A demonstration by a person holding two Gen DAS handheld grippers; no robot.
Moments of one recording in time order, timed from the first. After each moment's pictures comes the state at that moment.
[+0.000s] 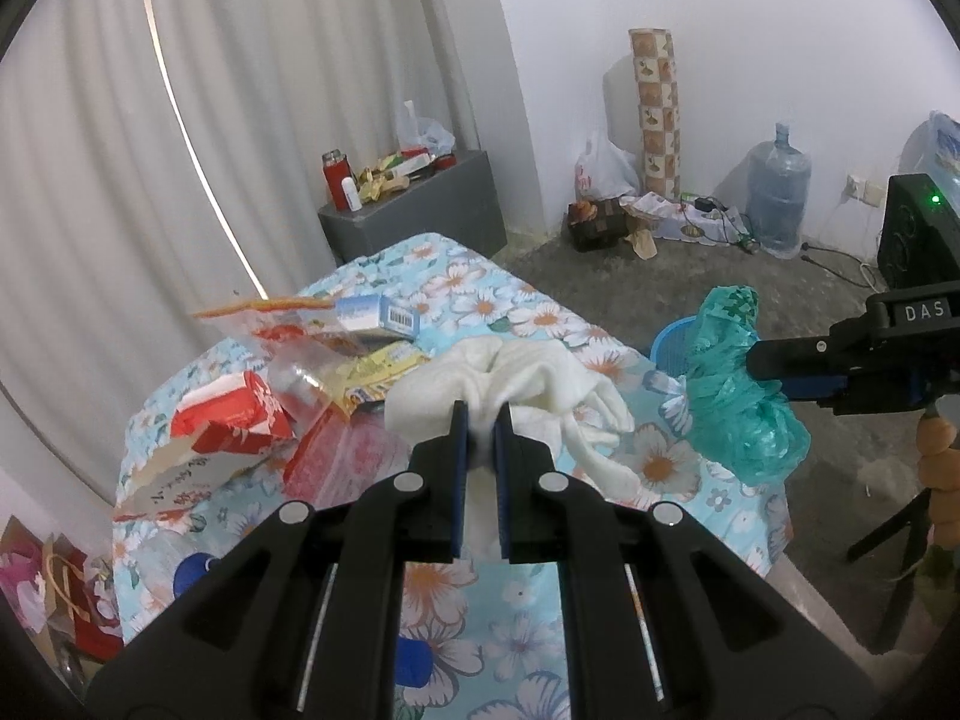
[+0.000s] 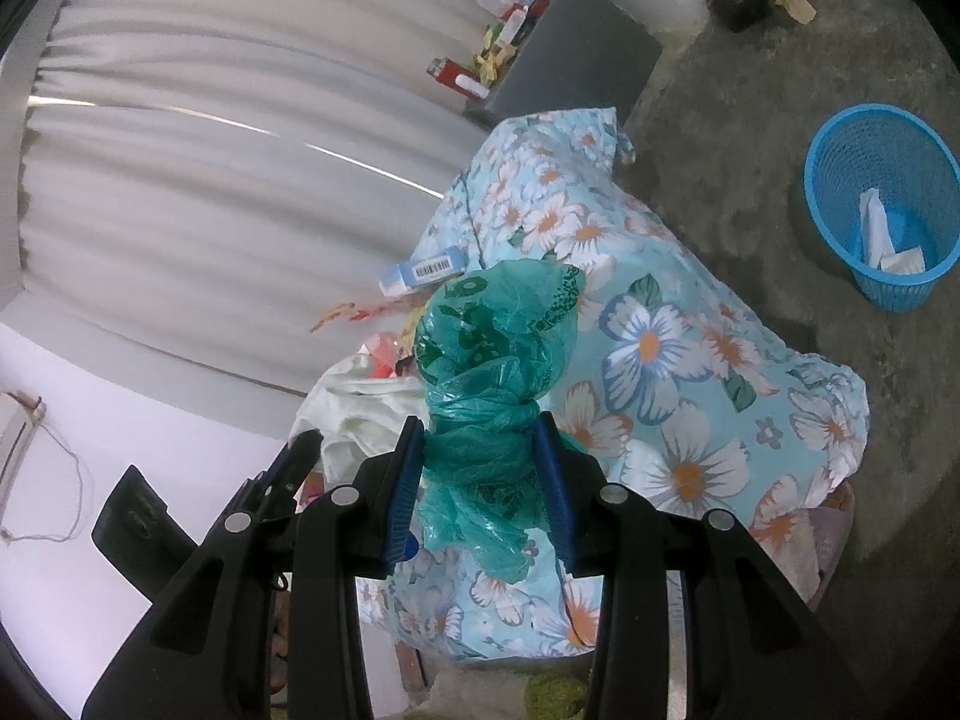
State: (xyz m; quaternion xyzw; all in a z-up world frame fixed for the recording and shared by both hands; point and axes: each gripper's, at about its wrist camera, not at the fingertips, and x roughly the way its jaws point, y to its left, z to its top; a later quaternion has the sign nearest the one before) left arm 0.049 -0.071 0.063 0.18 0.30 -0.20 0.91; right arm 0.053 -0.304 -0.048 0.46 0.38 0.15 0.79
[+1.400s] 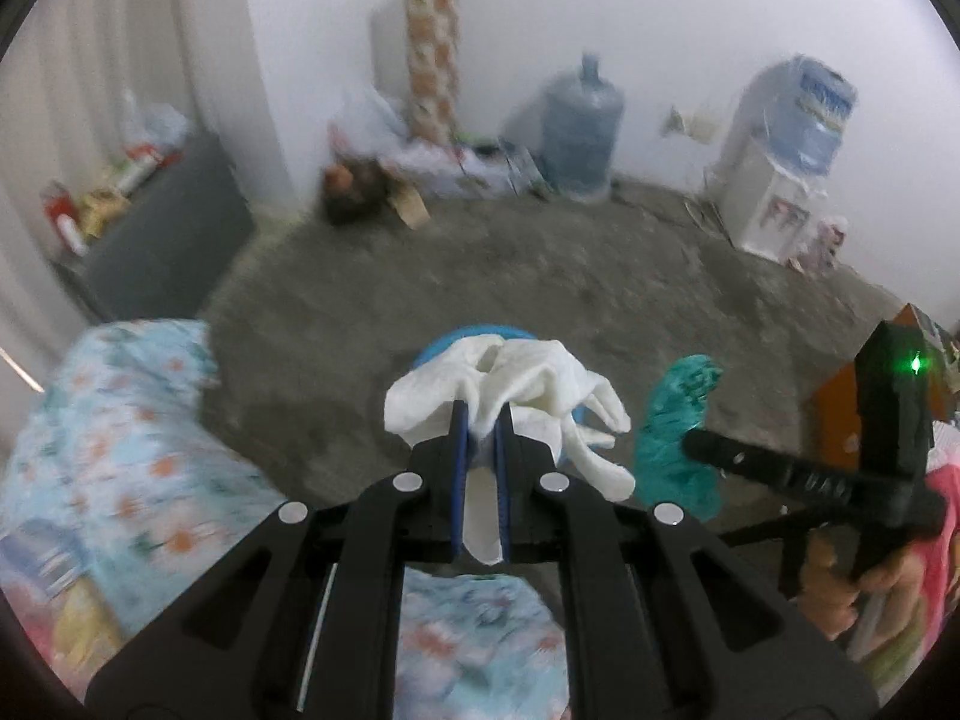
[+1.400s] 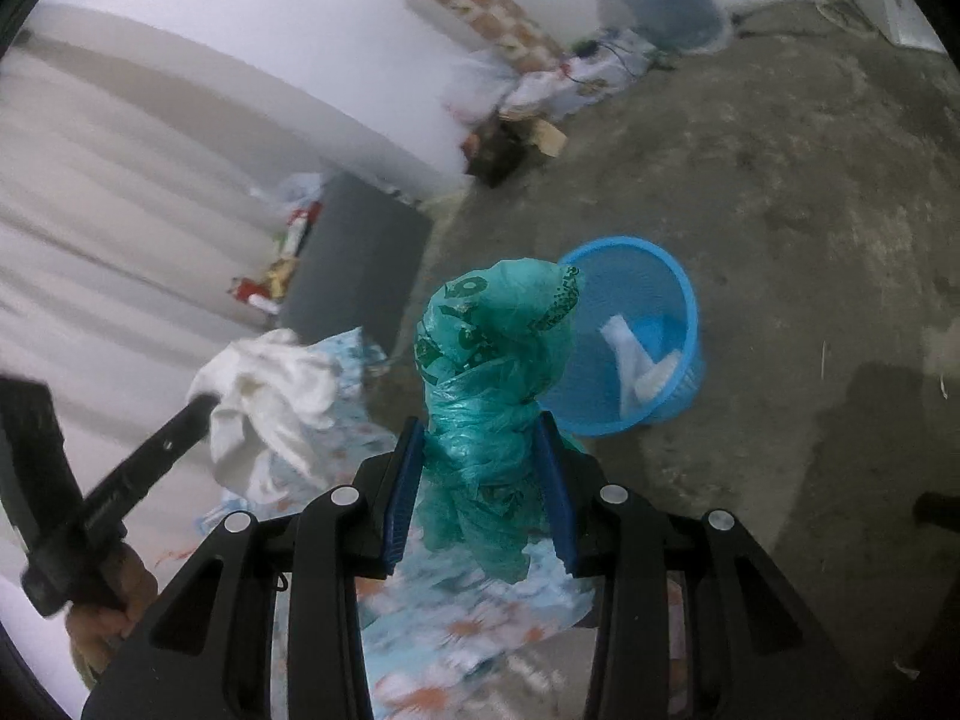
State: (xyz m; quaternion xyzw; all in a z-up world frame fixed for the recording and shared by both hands) left arm 0.158 -0.360 0.019 0.21 0.41 -0.44 0.77; right arm -0.003 -0.497 -0.114 0.49 0.30 -0.15 0.80
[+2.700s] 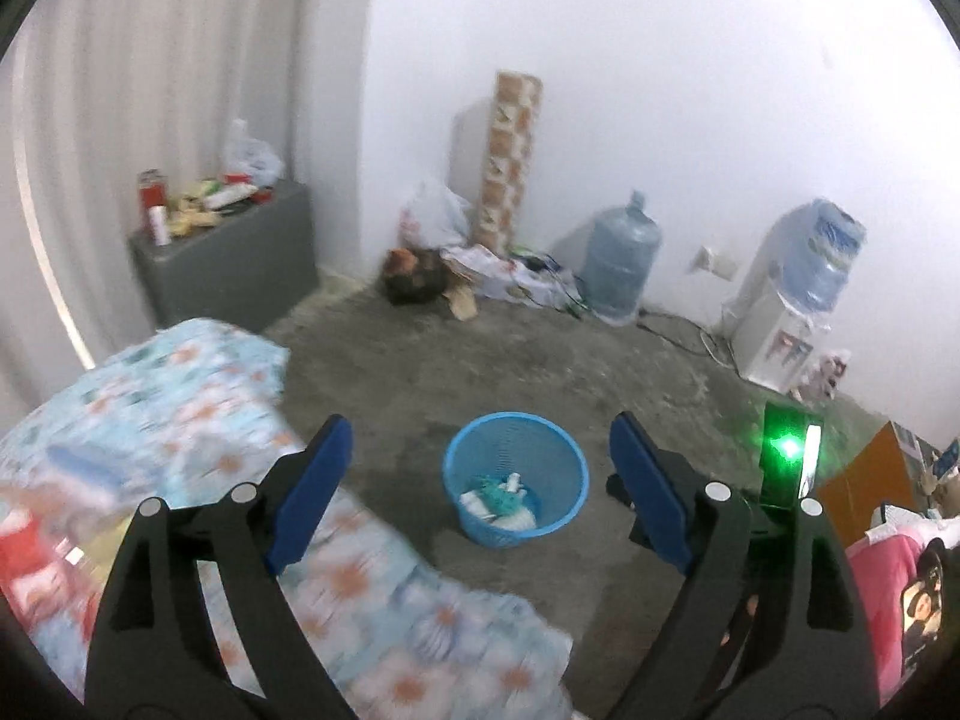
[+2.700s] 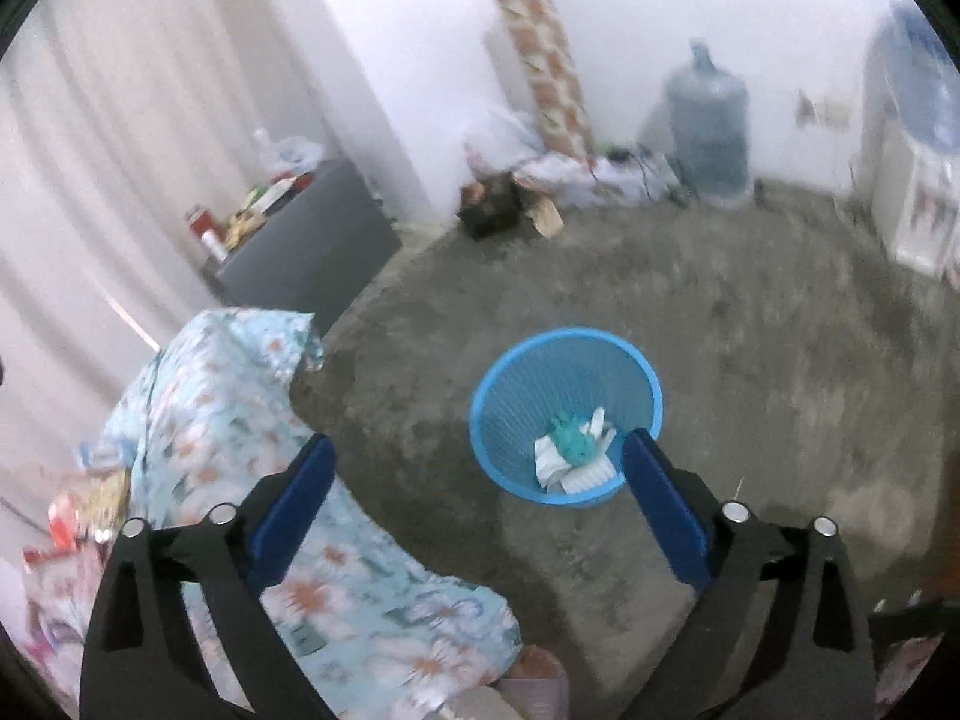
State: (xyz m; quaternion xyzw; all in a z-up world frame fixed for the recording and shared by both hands) left arm 0.122 -0.189 0.110 0.07 0.31 -0.40 0.86; right arm 0.049 -0.412 -0.042 0.25 0.32 -0.23 0.88
